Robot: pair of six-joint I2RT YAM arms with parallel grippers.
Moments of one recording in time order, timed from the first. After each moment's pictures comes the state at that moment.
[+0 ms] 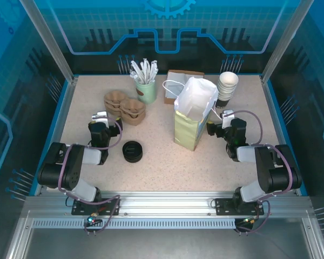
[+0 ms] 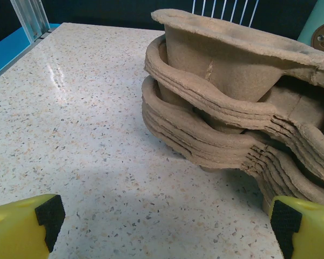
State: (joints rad) left arm -0.06 1.55 0.36 0.83 -0.22 -0.13; right arm 0.06 1.51 0.42 0.66 -0.06 -0.07
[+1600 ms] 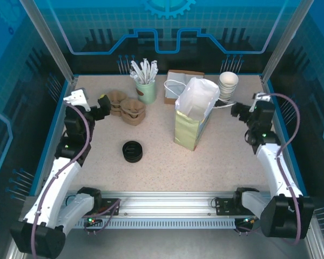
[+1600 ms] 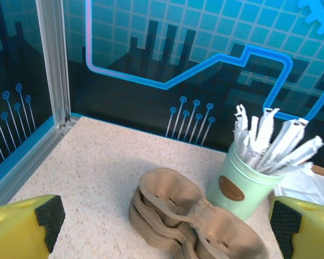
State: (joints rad) left arm -0.12 0.87 0.86 -0.19 -0.29 -0.29; right arm -0.10 1.06 0.85 -0.23 0.11 0.21
